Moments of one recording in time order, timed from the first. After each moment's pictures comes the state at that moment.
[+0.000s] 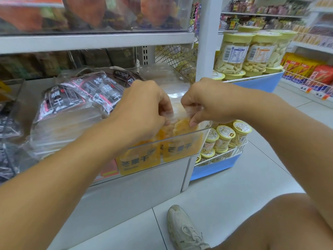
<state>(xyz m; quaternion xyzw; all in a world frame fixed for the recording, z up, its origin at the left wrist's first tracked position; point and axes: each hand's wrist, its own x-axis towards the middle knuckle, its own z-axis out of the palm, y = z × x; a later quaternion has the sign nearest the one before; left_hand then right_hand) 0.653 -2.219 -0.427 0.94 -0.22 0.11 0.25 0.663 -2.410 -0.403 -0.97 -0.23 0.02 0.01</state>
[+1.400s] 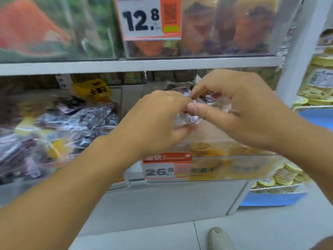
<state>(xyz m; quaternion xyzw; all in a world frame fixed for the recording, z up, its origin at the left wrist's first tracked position) 0.616 -2.095 -0.412 0.90 -0.30 0.26 0.15 0.634 -2.291 -0.384 -0.86 -0.40 -0.23 0.19</state>
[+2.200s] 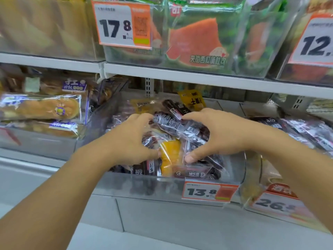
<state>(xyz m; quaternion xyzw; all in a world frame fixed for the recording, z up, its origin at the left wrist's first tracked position) 0.548 -1.830 -0.445 0.97 0.09 0.02 0.20 0.660 -2.043 -0.402 -0.91 -0.41 0.09 0.02</state>
